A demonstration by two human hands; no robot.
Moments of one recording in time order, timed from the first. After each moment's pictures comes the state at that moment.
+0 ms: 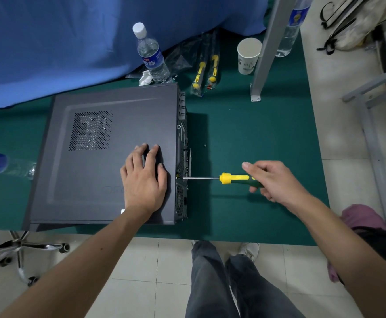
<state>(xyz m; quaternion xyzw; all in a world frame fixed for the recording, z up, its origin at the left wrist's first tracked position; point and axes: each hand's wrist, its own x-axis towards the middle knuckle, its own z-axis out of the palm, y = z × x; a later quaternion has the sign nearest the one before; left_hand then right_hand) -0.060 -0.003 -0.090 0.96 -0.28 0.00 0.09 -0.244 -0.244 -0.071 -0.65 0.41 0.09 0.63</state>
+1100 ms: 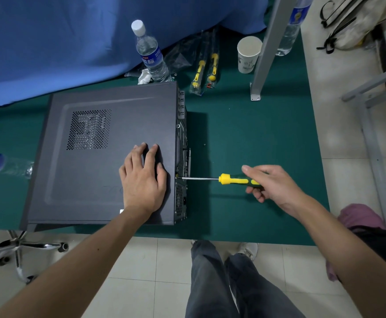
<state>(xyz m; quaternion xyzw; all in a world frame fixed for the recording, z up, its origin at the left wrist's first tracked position) -0.059 -0.004 -0.091 0.96 -0.28 0.00 0.09 -0.246 -0.243 -0.083 -0.58 0.40 0.09 0.70</state>
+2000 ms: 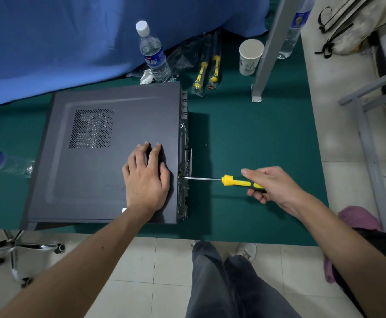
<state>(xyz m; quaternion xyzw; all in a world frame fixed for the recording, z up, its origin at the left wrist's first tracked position) -0.060 -0.005 -0.089 0.96 -0.28 -0.01 0.09 -0.244 -0.241 -0.081 -0.58 0.42 0.13 0.69</state>
